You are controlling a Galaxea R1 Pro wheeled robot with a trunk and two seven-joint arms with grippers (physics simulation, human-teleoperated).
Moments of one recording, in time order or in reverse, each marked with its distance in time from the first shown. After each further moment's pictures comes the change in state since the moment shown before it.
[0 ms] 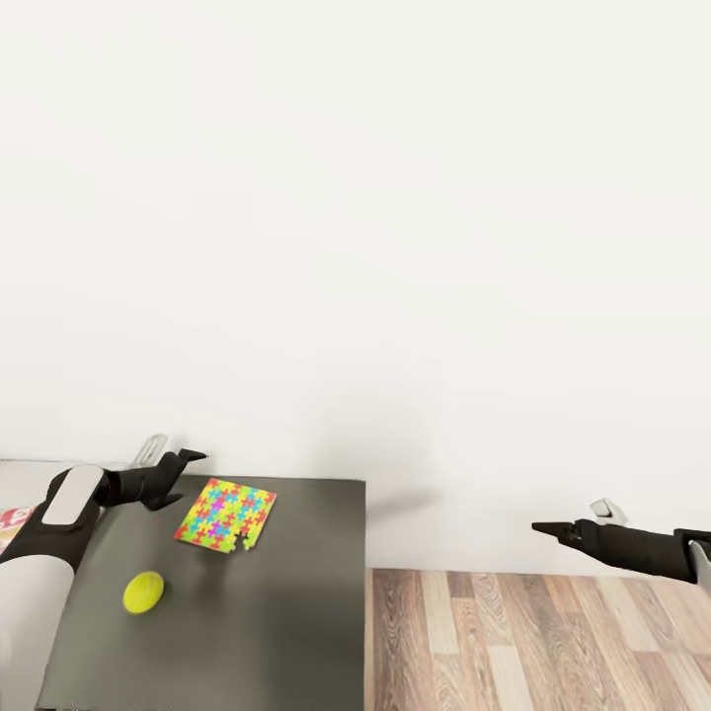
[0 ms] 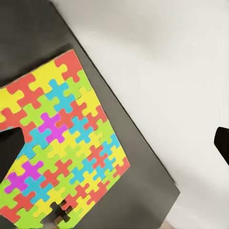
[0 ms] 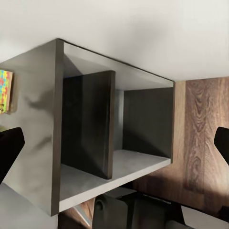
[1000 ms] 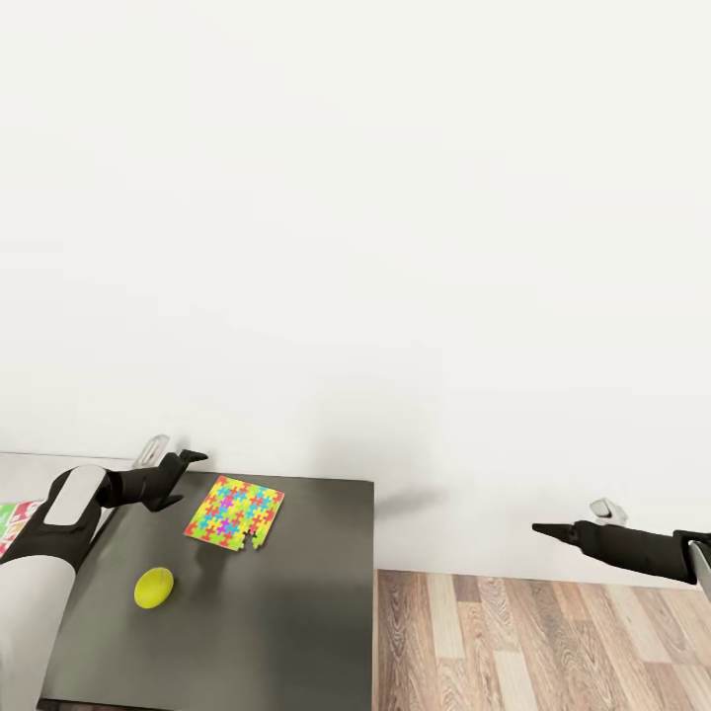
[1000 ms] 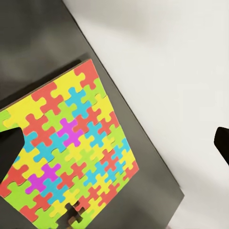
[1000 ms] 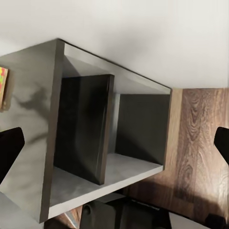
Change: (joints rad) left arm 0.001 -0.002 -0.008 0.000 -0.002 -0.001 0.001; right arm 0.001 0.004 -0.005 0.007 0.030 -0.069 0.005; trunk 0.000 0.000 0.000
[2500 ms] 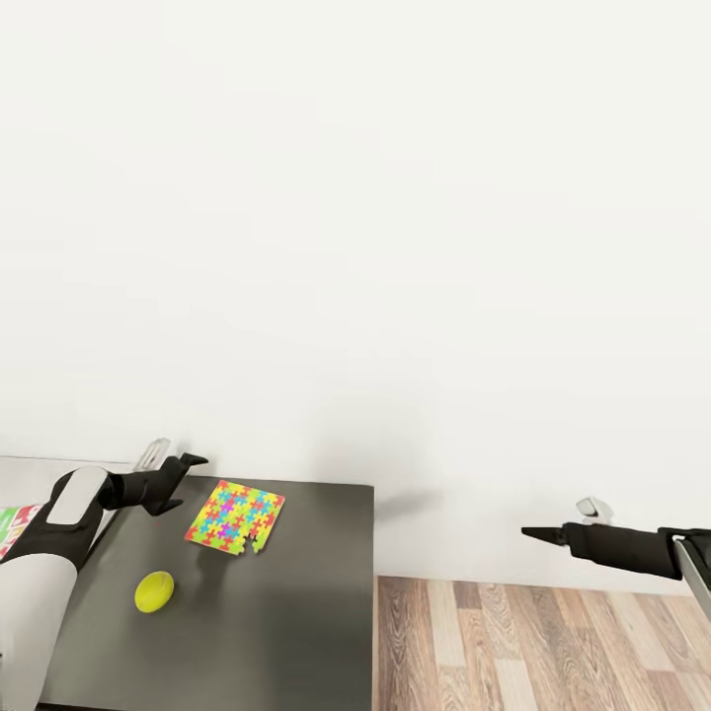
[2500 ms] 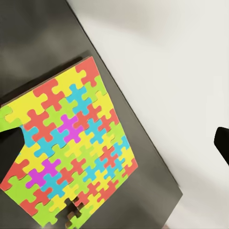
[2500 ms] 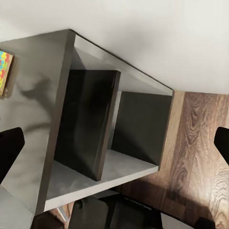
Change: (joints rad) left arm -0.010 -0.001 0.003 0.035 0.000 0.000 0.013; right arm 0.000 0.003 0.066 -0.027 0.010 -0.032 0.005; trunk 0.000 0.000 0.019
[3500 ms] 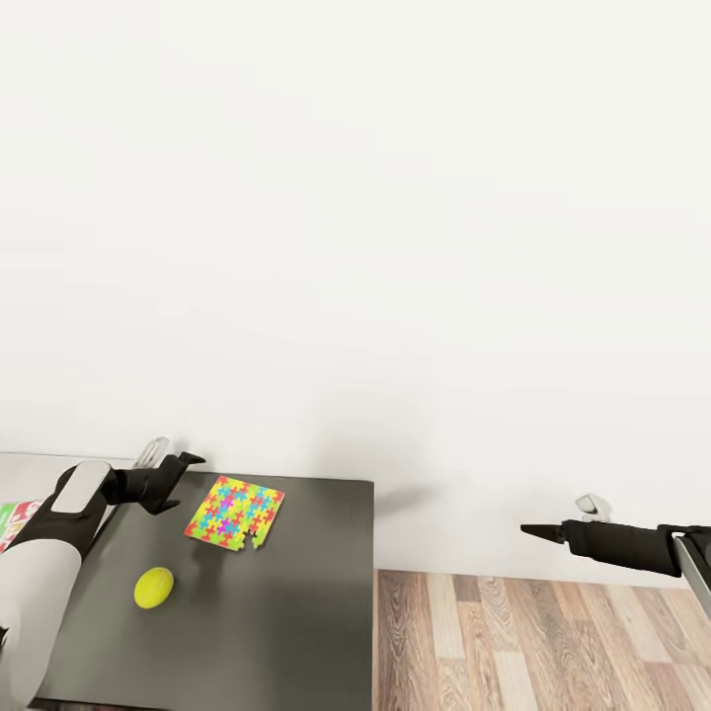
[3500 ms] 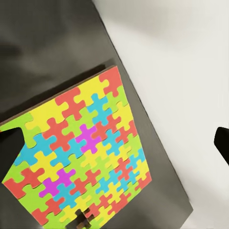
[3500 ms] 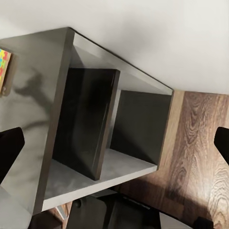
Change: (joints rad) left arm -0.057 0.003 0.001 0.090 0.002 -0.044 0.055; right arm 0.000 0.000 0.001 -0.022 -0.001 0.000 0.000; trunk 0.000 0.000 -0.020
